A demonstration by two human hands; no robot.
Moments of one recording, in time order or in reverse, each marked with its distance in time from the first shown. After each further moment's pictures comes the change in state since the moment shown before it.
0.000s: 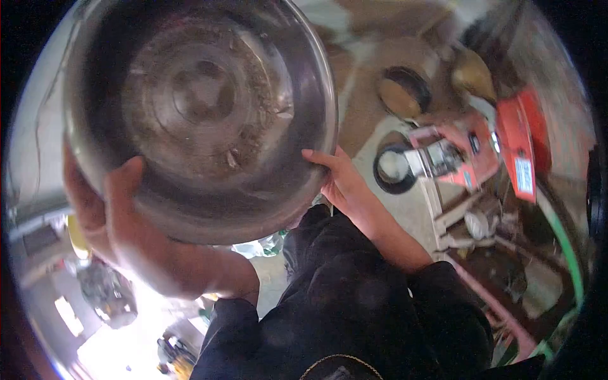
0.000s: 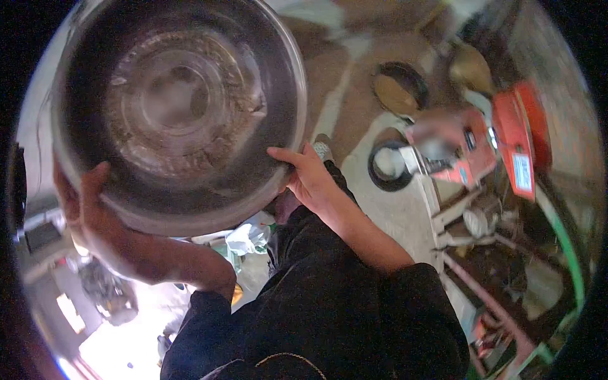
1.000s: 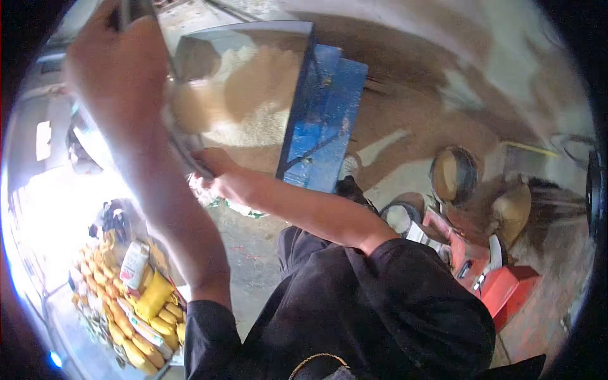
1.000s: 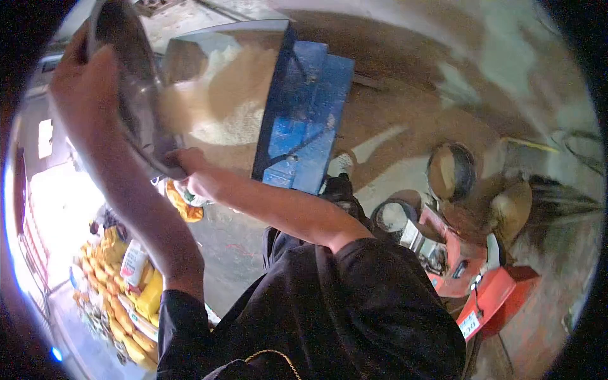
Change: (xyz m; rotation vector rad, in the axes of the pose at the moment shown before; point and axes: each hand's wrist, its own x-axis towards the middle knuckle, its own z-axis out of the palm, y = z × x) left_hand 0.192 -0.069 -0.039 1.160 0.213 0.346; right_hand 0.130 0.179 0.169 -0.304 -0.013 1.133
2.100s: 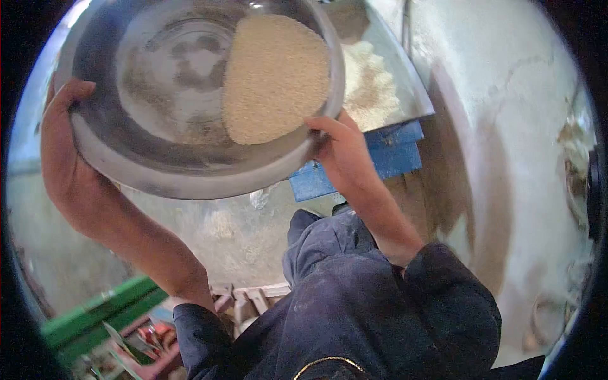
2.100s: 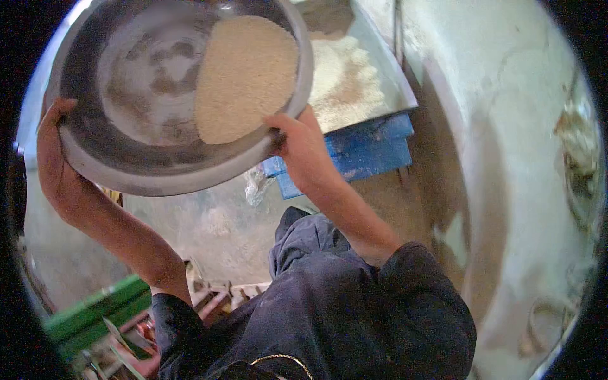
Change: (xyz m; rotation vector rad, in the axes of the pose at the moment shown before) left_hand -0.070 0.039 -0.177 -0.211 0.669 -1.179; right_hand -0.095 -0.116 -0.021 -0.765 -0.305 -0.019
